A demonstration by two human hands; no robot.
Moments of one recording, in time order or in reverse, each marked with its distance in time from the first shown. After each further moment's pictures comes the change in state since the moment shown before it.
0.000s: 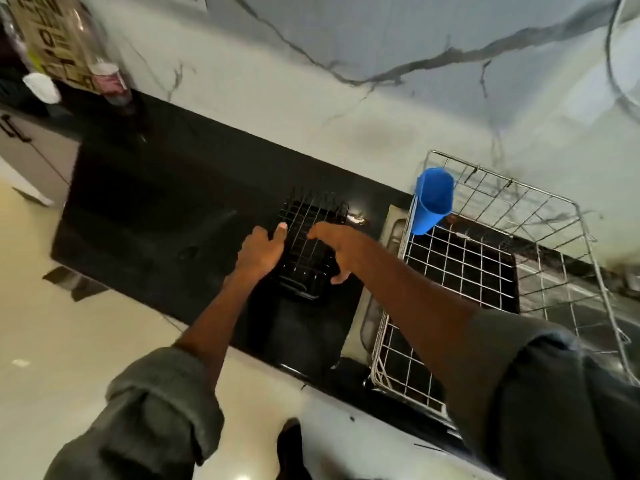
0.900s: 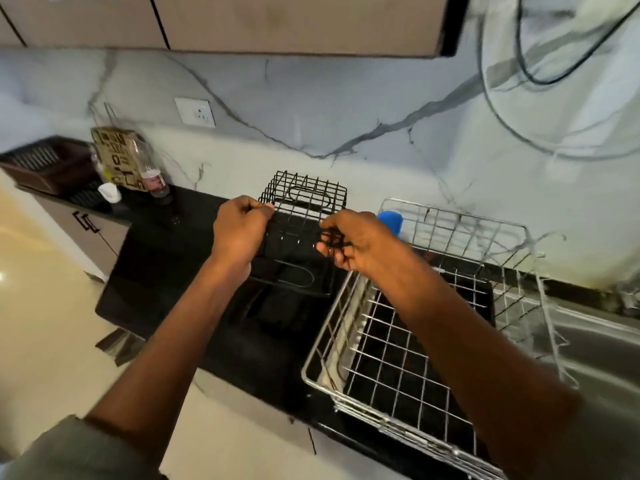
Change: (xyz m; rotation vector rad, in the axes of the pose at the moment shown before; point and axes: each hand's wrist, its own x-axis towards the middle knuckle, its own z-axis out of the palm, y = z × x) left_hand -0.189 0.185 -0.059 -0.532 0.279 0.317; right_hand -0.150 0.047 -0.144 0.333 -0.140 -0.533
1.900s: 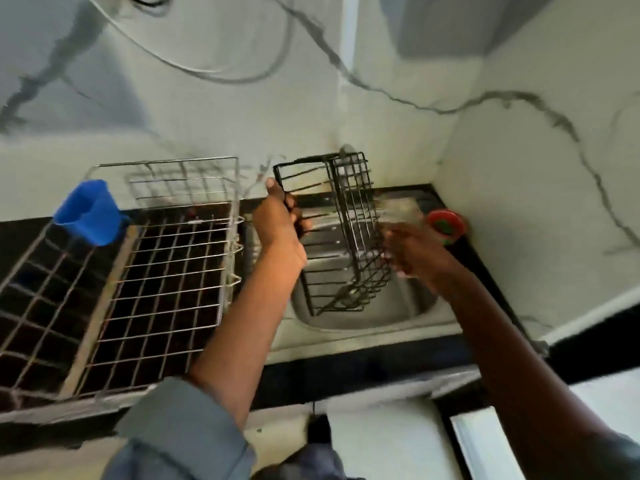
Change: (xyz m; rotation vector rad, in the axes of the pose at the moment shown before) left_hand -0.339 0.016 0.464 -0.479 -0.460 -0.532; right_hand -0.205 0.227 -0.535 -0.089 0.561 -0.184
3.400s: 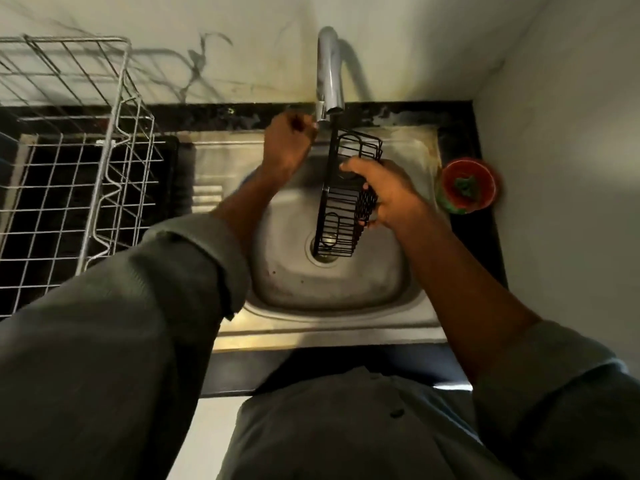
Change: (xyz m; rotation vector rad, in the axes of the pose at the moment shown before) left_hand 0.258 -0.136 0.101 0.970 -0.085 0.315; right_hand 0.202 0.015 -0.015 0.220 0.004 0.572
